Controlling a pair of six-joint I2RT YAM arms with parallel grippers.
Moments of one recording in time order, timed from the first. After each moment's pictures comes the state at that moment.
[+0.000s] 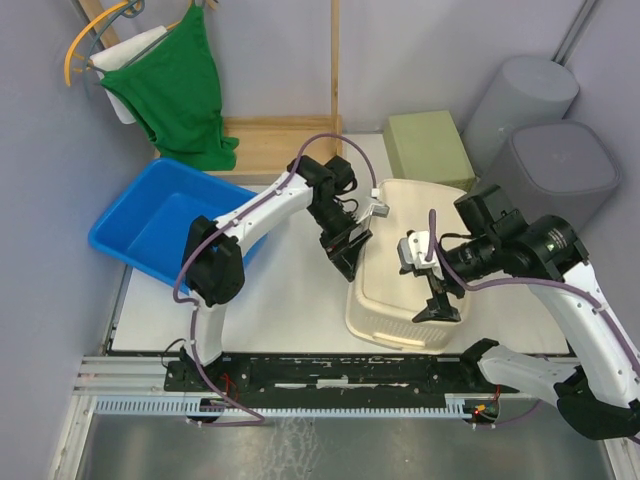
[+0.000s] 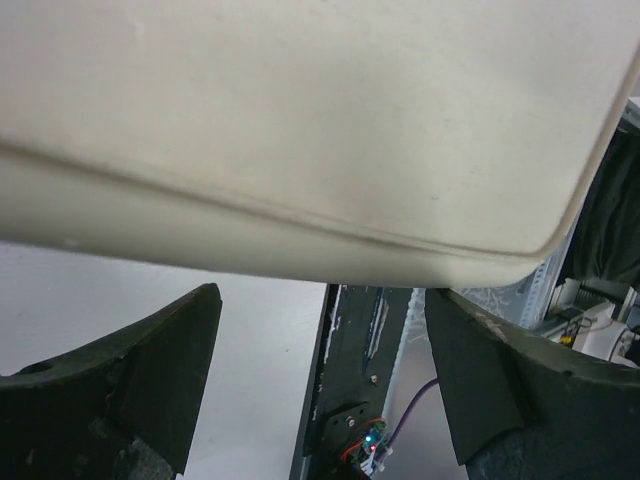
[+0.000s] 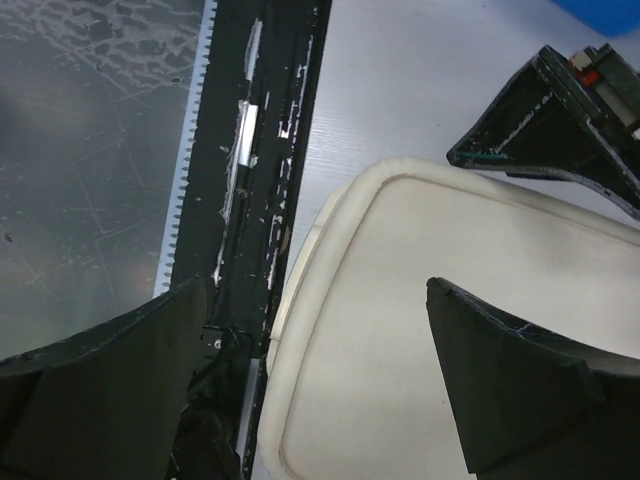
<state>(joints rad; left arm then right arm) -0.71 2.01 1.85 -1.31 0.78 0.45 0.58 1.06 1.49 -1.45 -0.80 -0.92</state>
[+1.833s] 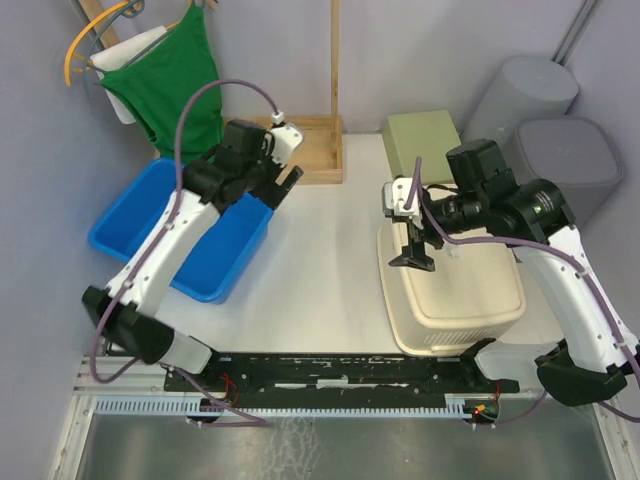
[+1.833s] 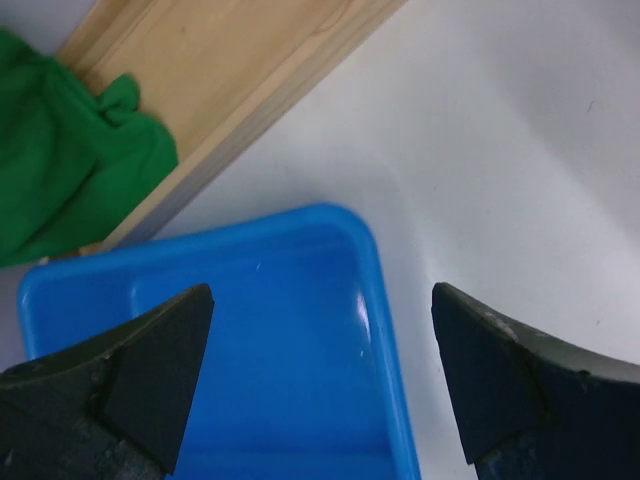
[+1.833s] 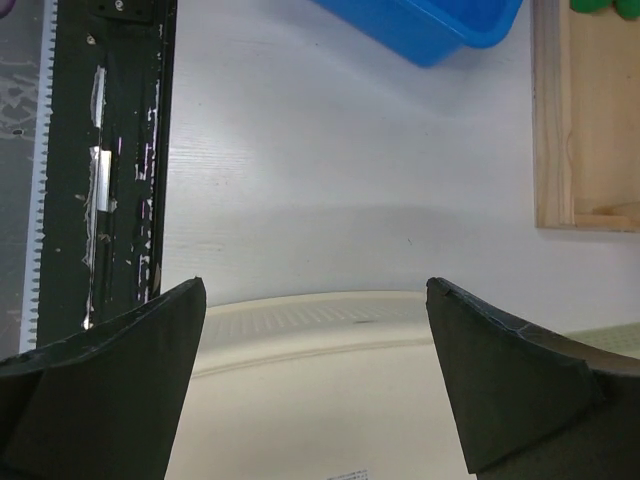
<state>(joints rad) -0.51 1.54 1.68 -0.89 -0.10 0.35 0.54 1.23 1.72 -1.29 -0.68 -0.85</state>
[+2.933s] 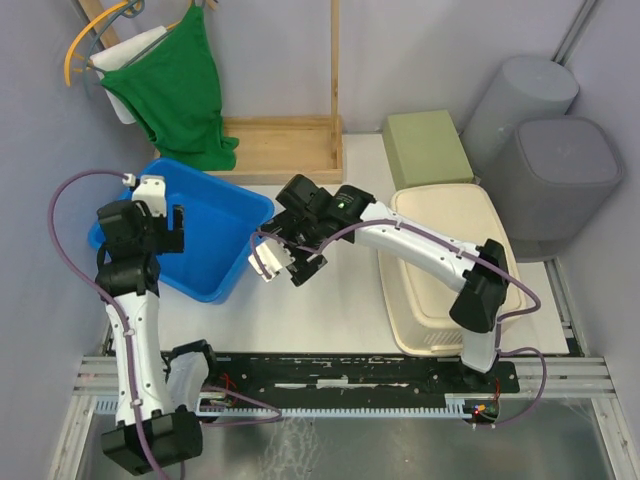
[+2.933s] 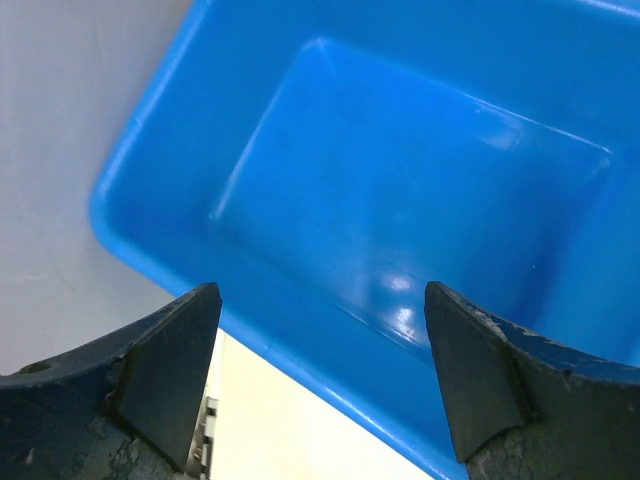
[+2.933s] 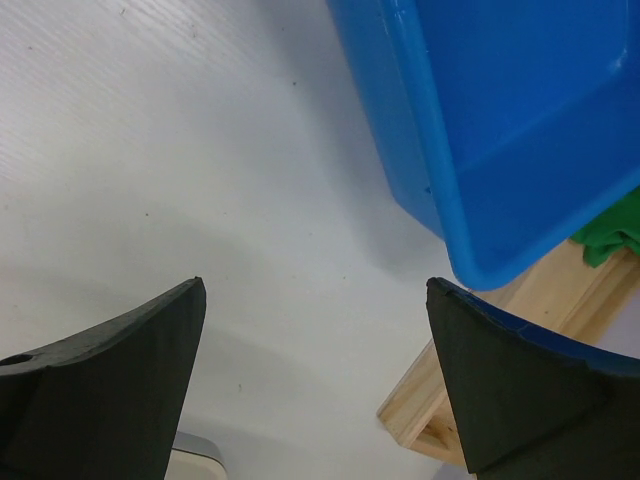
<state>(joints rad) 0.23 0.83 0.98 -0.64 -0.03 0.34 1.00 1.88 1.88 -0.97 -0.35 -1.23</state>
